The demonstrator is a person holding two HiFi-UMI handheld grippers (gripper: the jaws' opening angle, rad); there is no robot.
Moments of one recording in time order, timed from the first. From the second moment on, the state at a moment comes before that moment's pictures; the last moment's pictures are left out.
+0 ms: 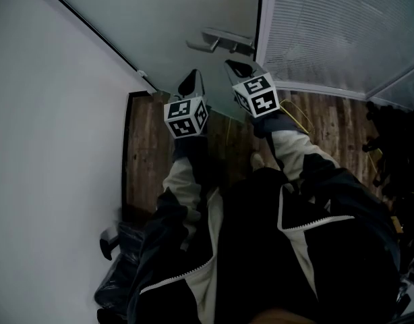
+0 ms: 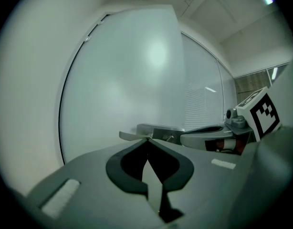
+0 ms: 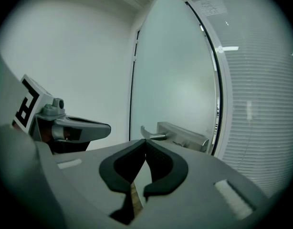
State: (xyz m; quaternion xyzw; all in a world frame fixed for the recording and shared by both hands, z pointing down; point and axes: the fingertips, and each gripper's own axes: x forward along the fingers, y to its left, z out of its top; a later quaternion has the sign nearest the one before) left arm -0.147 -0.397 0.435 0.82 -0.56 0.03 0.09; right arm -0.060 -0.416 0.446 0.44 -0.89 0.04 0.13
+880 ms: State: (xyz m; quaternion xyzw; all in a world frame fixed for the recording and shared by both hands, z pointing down) left arm -0.151 -0.464 0.455 0.84 -0.53 0.05 0.10; right arm -0.092 -0.468 0.447 0.42 -0.89 -0.03 0.18
